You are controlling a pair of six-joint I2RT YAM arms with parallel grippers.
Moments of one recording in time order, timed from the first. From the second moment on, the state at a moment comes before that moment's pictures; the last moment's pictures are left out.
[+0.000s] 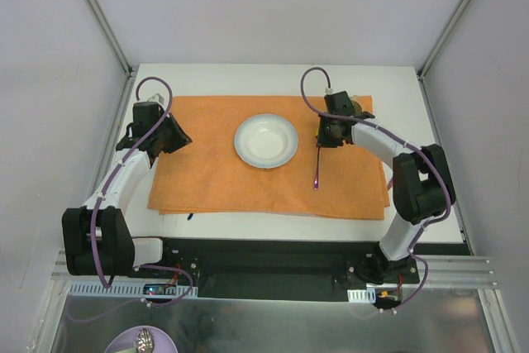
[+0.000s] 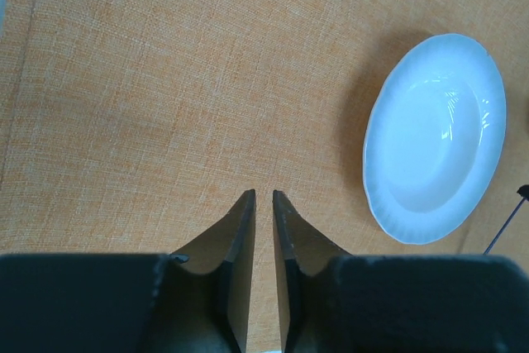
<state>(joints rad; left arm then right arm) 0.01 1.27 0.87 -0.35 0.23 -0.52 0.38 1.74 1.20 -0.45 0.00 0.41</state>
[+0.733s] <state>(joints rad) 0.01 1.27 0.87 -0.35 0.22 -0.52 0.40 1.92 1.33 -0.45 0.04 0.44</state>
